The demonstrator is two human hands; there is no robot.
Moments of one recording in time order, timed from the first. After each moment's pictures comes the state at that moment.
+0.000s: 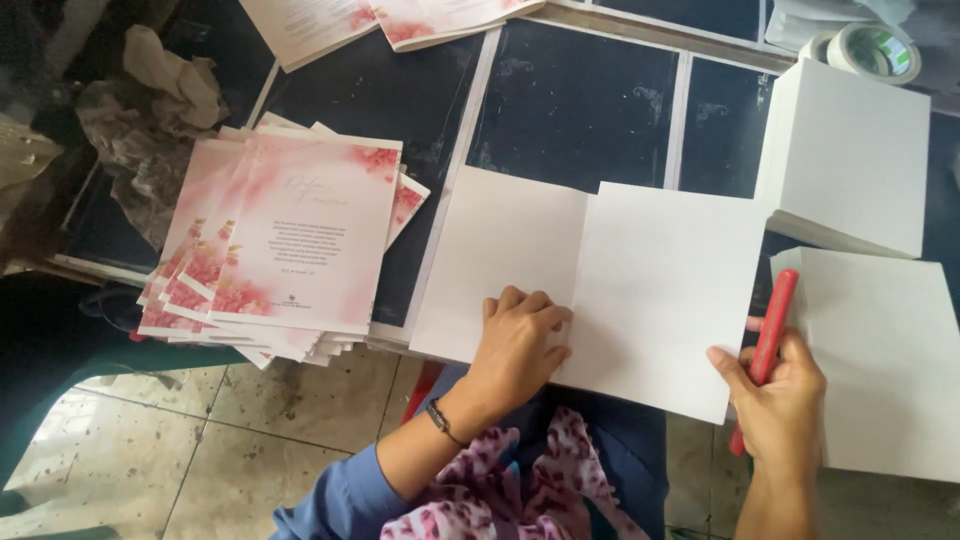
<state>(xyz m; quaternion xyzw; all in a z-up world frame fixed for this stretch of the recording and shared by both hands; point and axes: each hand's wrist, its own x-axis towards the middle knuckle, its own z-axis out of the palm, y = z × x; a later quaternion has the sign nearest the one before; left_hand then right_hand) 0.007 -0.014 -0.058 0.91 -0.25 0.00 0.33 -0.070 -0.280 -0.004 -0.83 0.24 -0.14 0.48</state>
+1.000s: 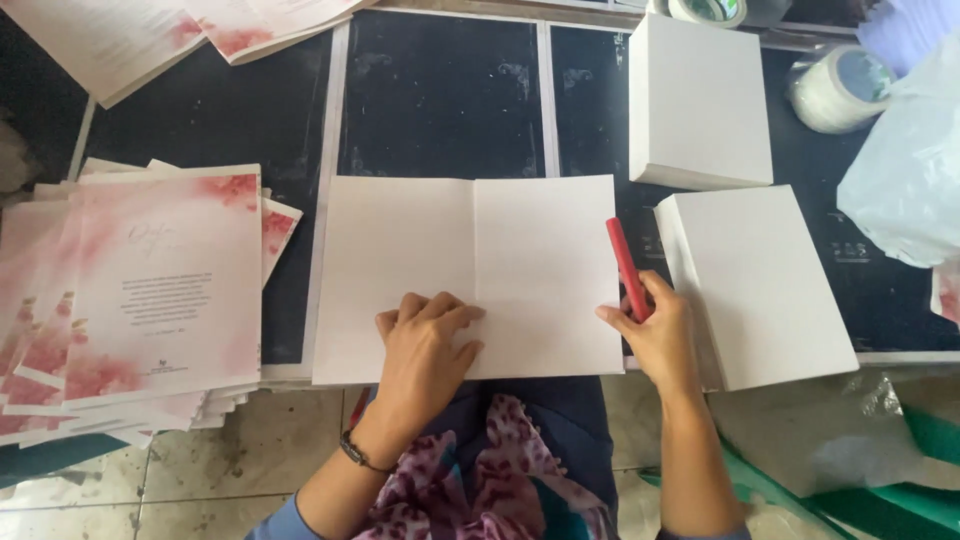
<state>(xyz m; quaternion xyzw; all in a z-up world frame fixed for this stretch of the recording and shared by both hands) 0.008 -0.013 -0.028 0.93 -0.24 -0.07 0.28 -0.053 -0.326 -0.068 -0.87 0.22 -0.13 0.42</state>
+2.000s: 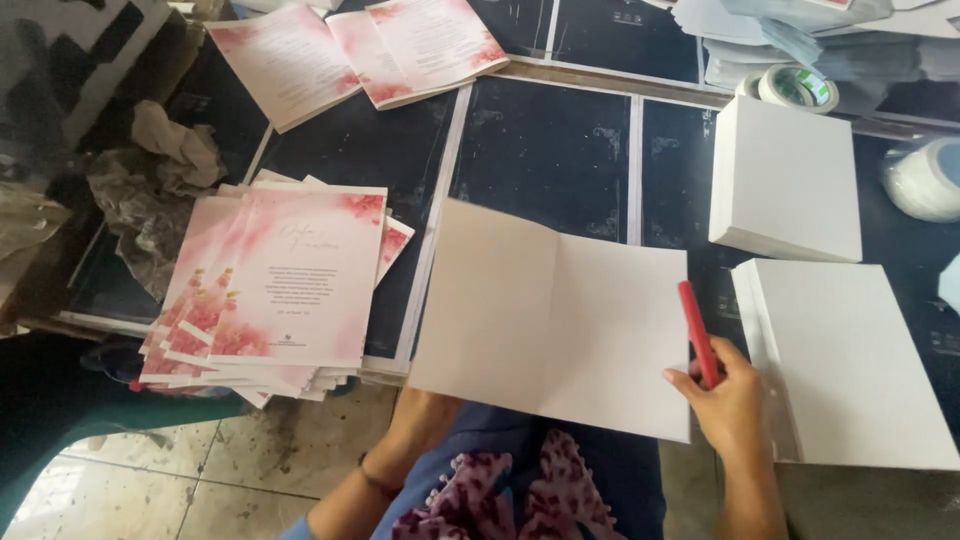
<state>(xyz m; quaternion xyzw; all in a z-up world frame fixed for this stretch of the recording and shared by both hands) -0.021 0.073 -0.060 0.61 -0.05 -0.10 0.78 -0.071 -0.308 -0.055 -0.90 0.18 -0.13 0.38</state>
